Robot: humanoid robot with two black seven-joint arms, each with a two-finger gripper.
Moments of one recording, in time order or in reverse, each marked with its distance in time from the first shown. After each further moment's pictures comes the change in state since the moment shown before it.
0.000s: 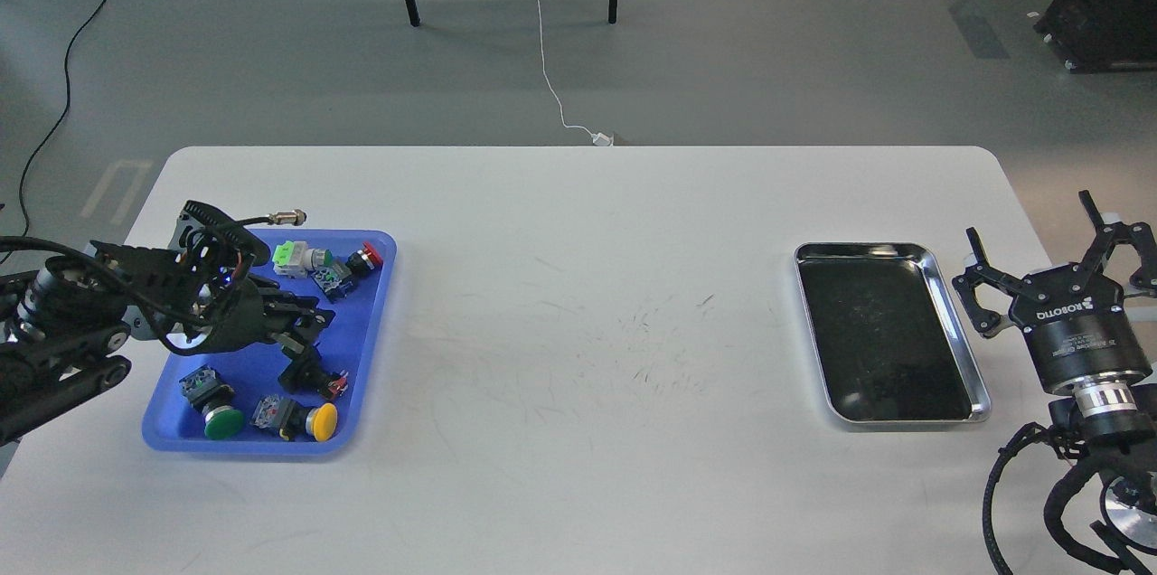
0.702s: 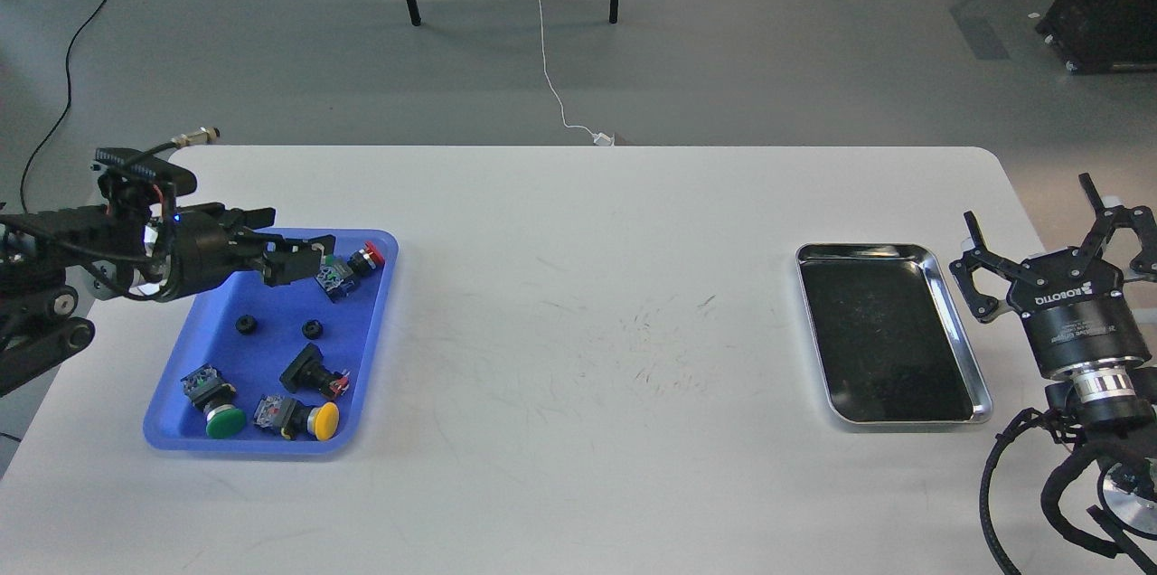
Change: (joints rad) left arm -0.017 0.076 -0.179 0.012 -0.522 0.197 -0.032; right arm 0.064 0.000 0.007 0.006 -0.012 0.000 0.000
